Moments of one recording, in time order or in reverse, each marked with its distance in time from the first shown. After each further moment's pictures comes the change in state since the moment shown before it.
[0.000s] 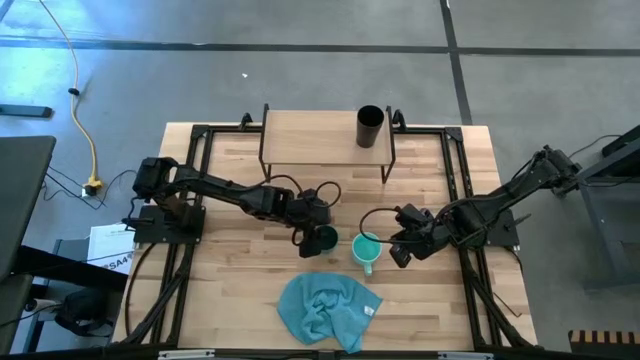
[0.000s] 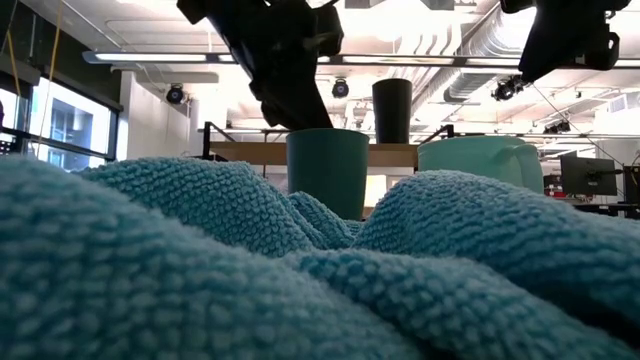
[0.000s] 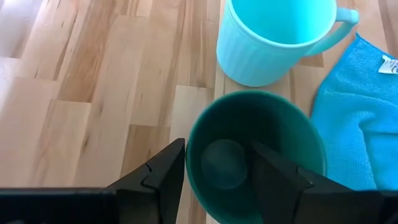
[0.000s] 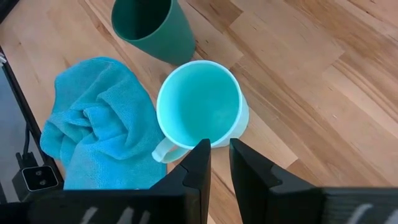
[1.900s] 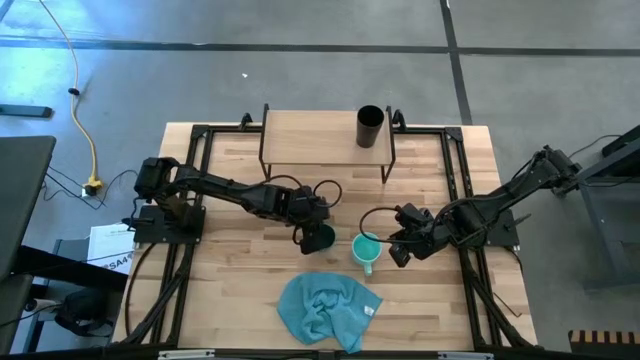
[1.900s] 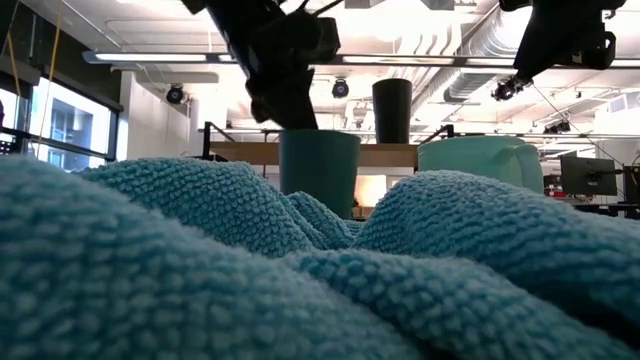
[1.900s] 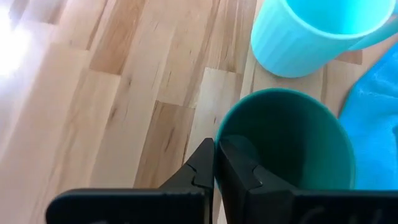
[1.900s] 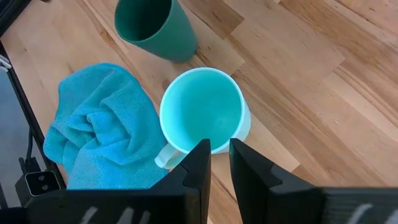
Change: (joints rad) left arm 0.000 0.010 0.054 -0.131 -0.079 -0.094; right arm 0.000 0.000 0.000 0.015 0.018 -0.006
